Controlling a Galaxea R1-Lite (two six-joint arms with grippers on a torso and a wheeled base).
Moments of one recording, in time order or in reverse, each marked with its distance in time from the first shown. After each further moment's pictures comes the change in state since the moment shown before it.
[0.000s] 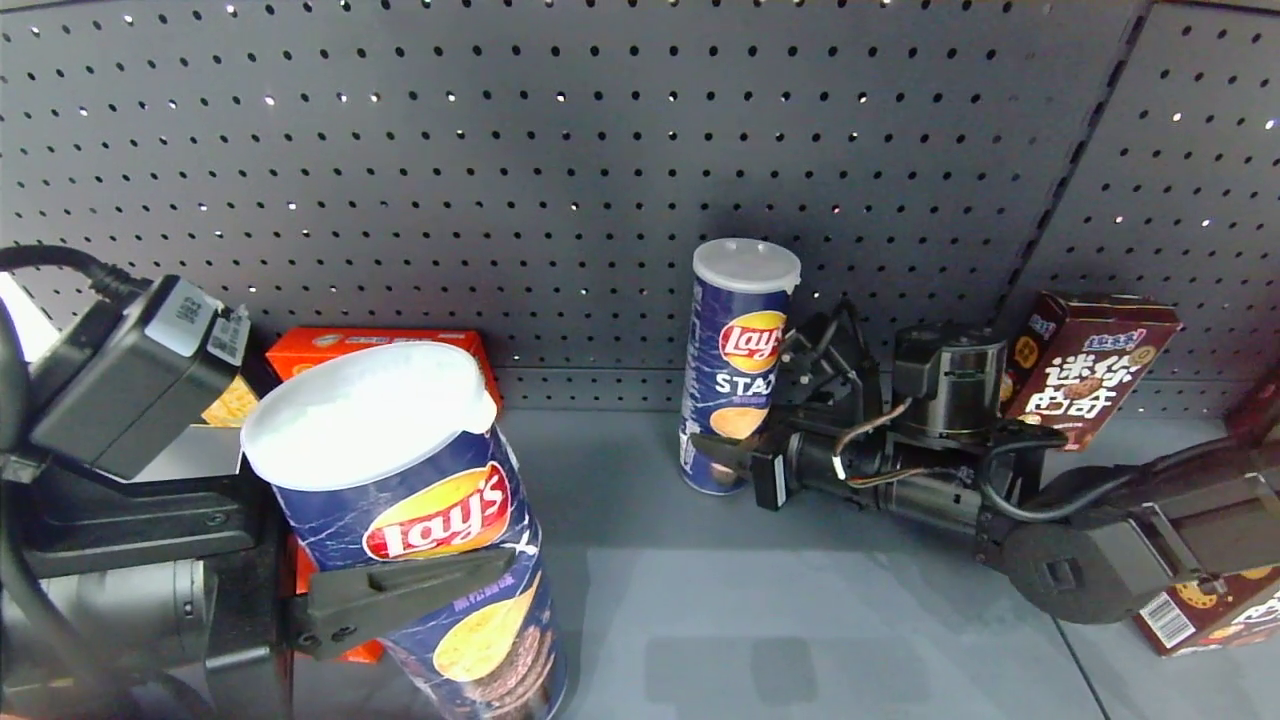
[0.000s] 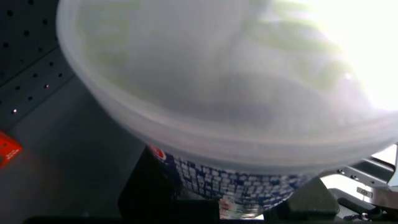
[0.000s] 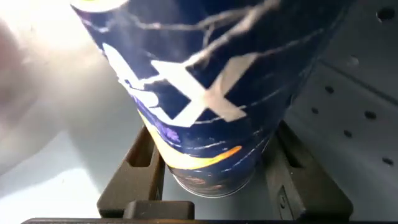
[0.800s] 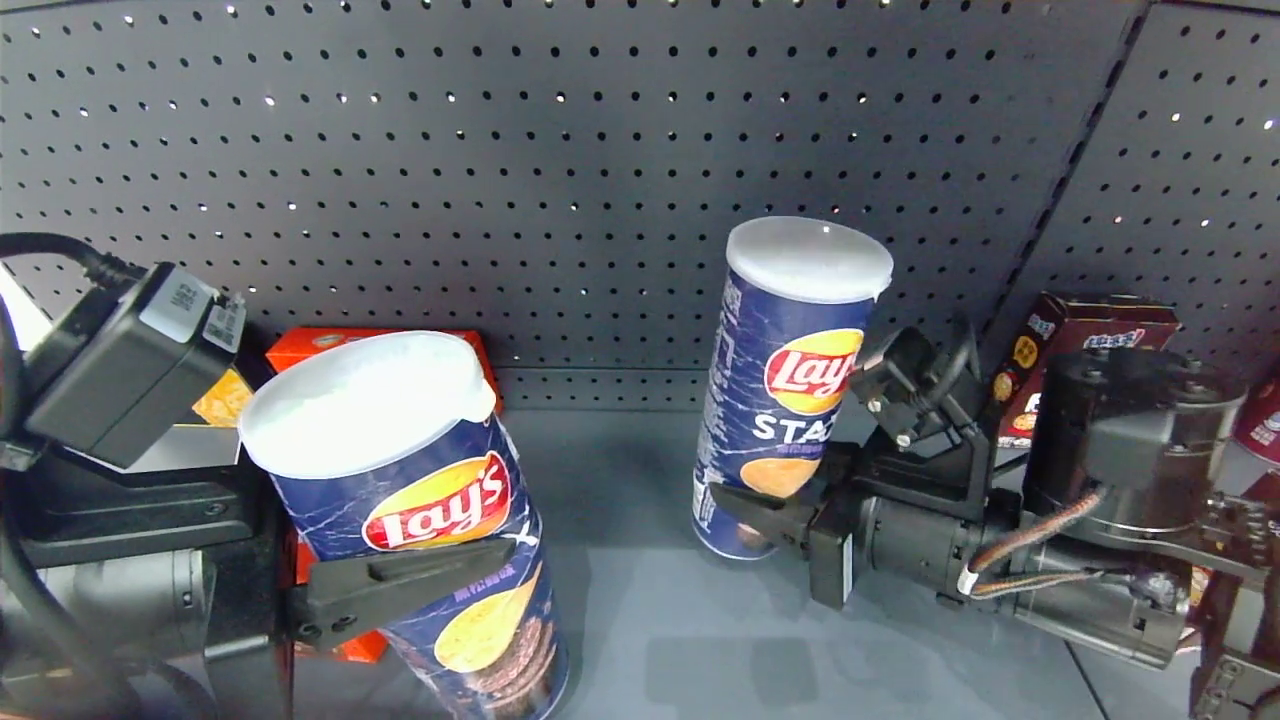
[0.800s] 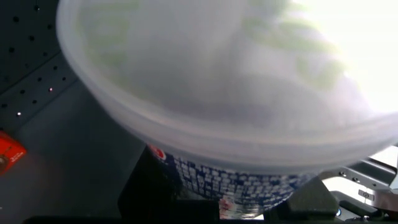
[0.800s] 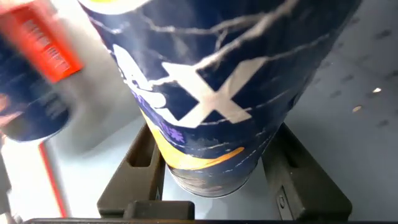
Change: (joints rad) left arm -0.001 0.000 -0.011 0.000 0.003 0.000; right arm 0.185 -0.293 0.250 0.003 -0.161 -0.001
